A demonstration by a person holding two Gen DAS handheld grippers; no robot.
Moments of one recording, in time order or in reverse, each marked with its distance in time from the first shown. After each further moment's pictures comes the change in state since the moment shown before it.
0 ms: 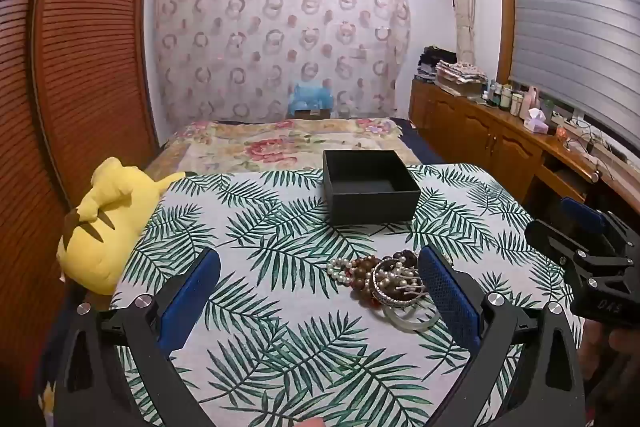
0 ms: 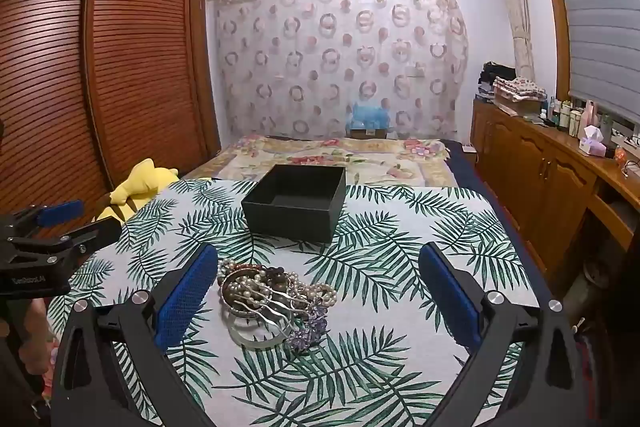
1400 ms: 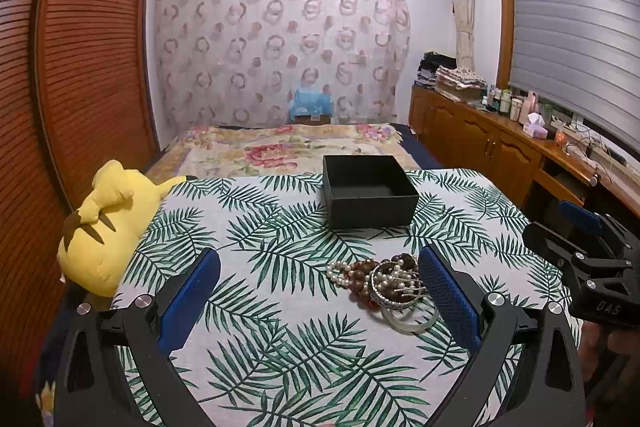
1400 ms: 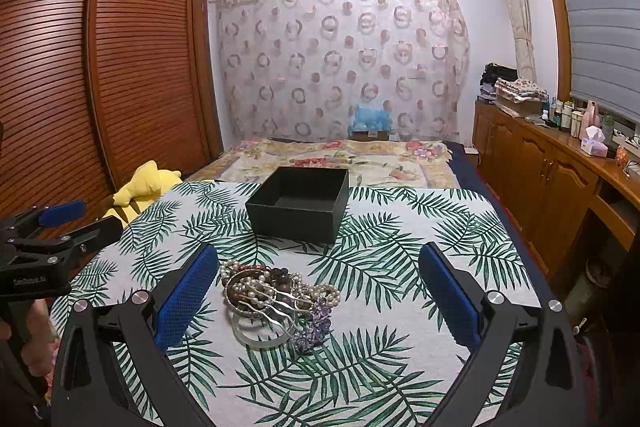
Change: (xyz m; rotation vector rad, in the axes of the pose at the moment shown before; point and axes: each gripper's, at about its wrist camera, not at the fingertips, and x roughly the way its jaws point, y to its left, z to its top) left arm -0.005 0.000 0.003 0.002 -0.014 0.002; right arm -0.001 0.001 0.000 -0.001 -0.004 0.000
